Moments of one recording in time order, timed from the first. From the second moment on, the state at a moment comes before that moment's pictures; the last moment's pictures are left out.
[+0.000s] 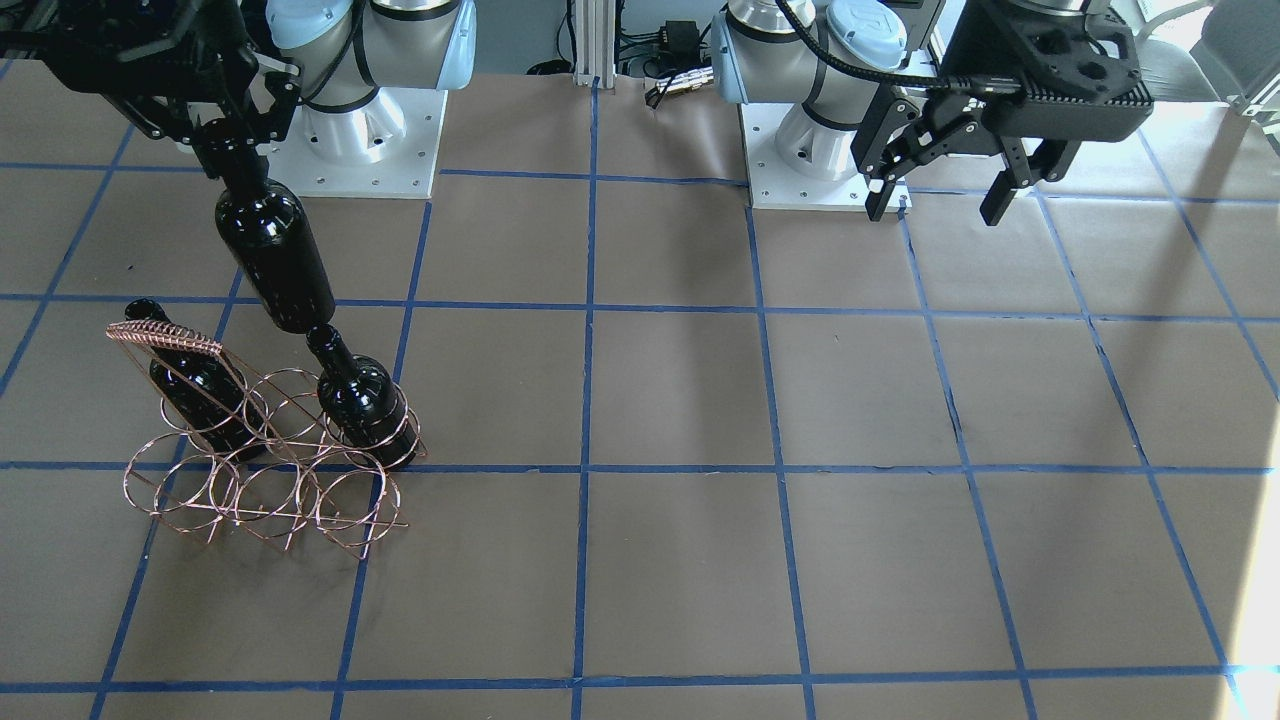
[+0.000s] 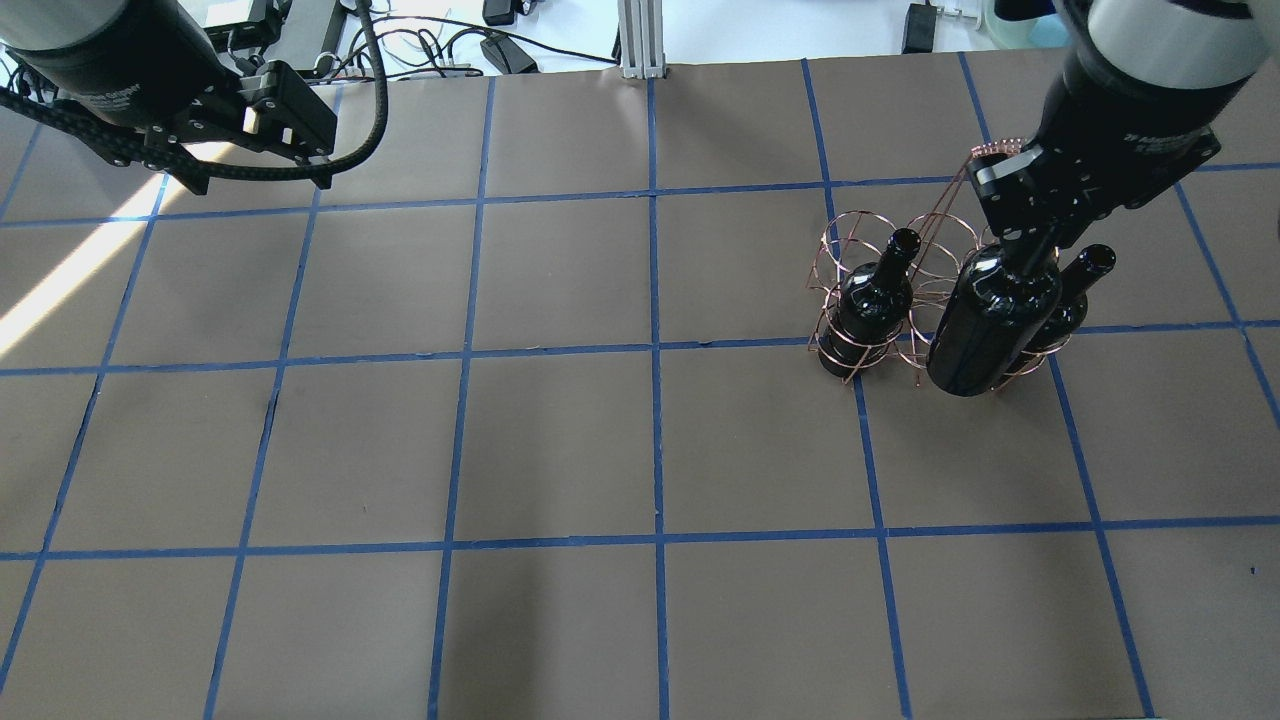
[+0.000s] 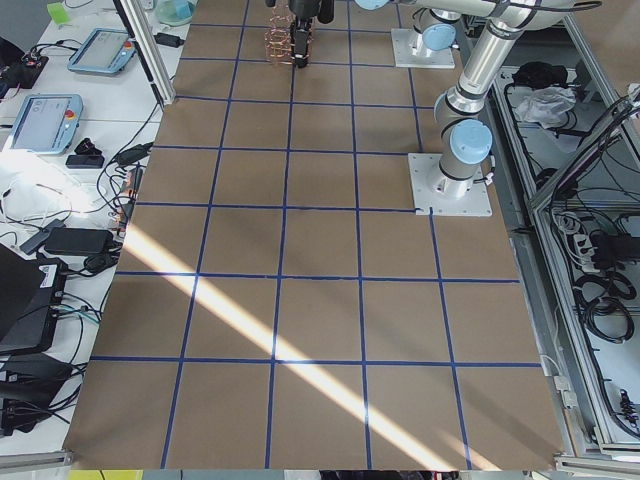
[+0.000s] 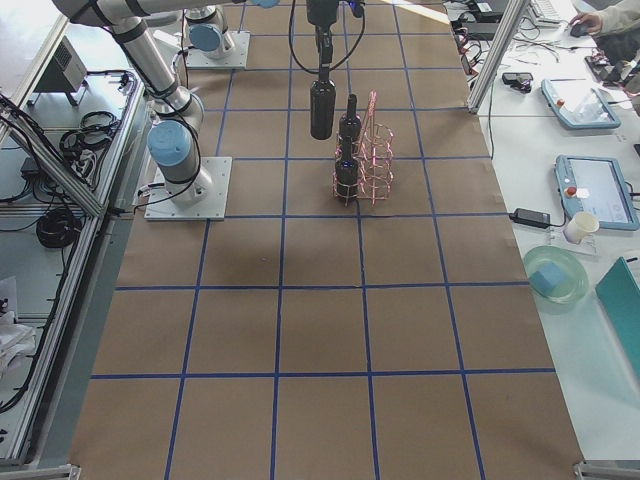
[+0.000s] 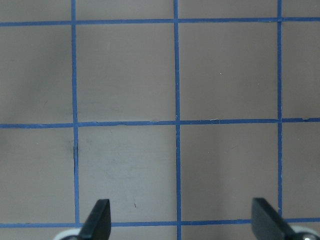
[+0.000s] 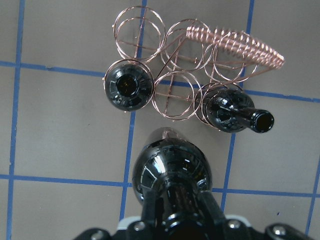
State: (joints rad) left arm -1.52 -1.50 -1.48 -1.58 1.56 0.06; right arm 1.54 -1.70 1.56 -1.50 -1.68 -0.16
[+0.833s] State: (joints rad) left arm -1.52 -1.50 -1.48 -1.58 1.56 0.06; right arm 1.47 -1.58 1.55 -1.66 -1.61 -0.24
